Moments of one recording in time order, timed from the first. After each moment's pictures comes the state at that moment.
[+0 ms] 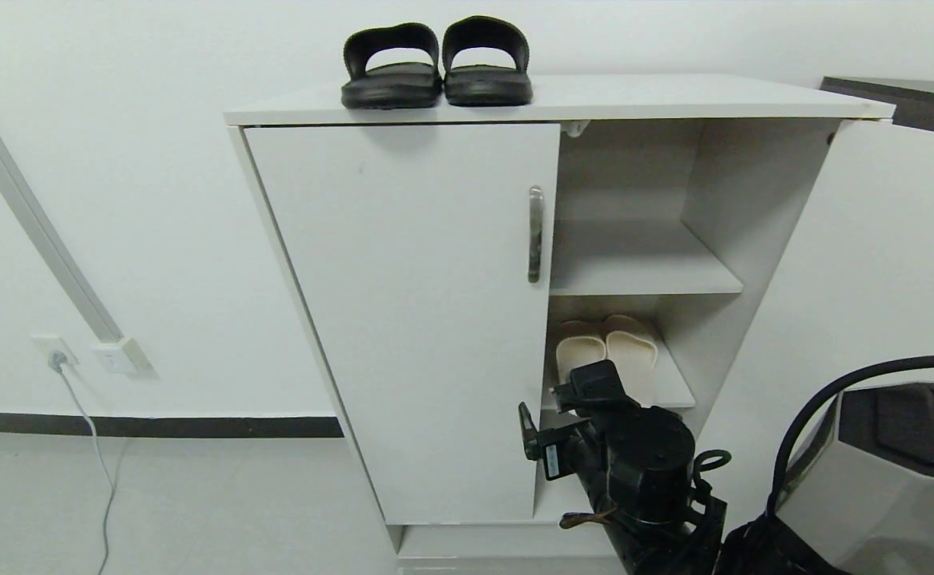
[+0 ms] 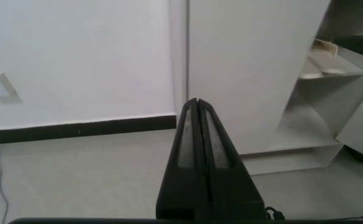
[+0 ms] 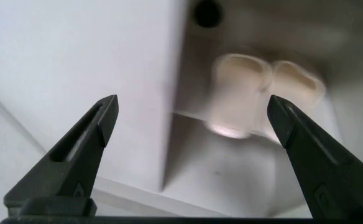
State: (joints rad) left arm 0.00 0.00 0.00 0.00 -0.06 0.02; right arm 0.89 2.13 -0.69 -1.35 -0.65 -0.02
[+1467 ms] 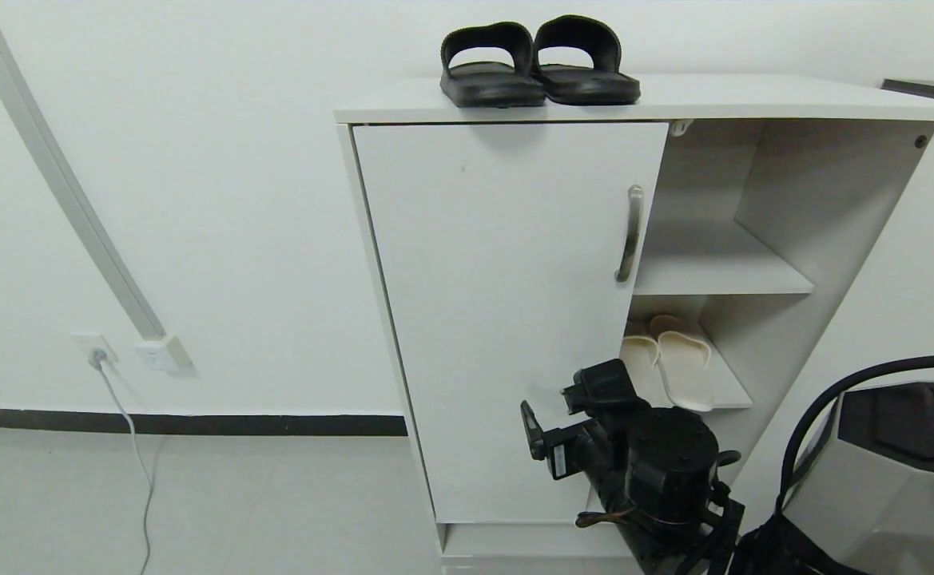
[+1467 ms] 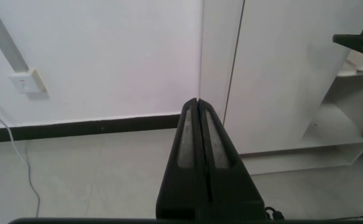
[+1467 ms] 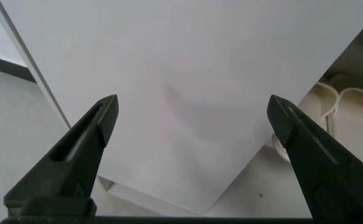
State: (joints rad) left arm 0.00 0.00 0.00 0.00 -0.06 0.02; right arm 0.87 2.13 -0.65 -1.44 -0.57 -0.05
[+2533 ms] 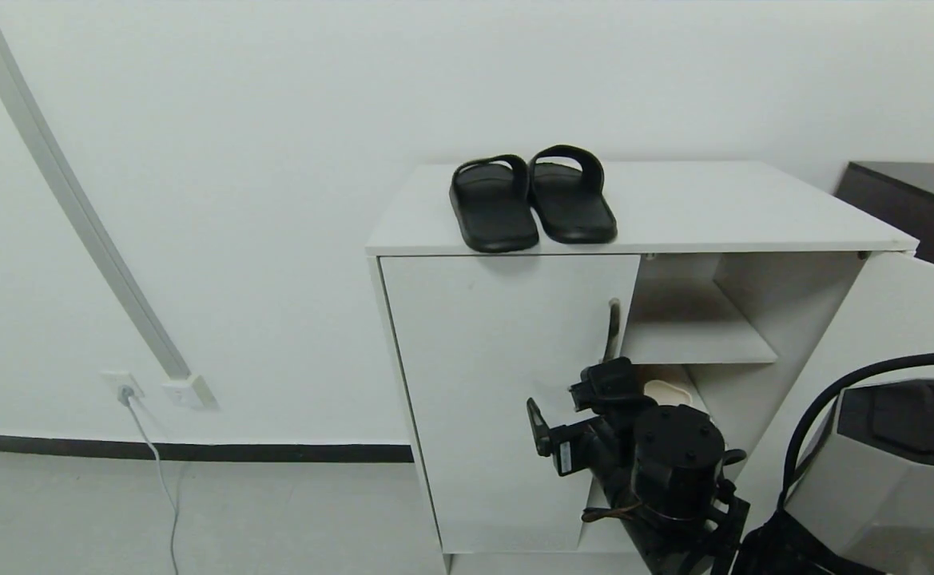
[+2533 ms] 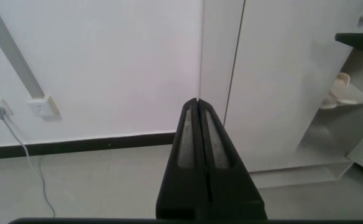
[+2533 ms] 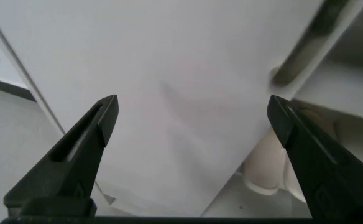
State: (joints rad) left arm 0.00 0.00 0.00 0.00 -0.06 0.02; right arm 0.86 2.13 -0.63 -1.46 -0.57 -0.05
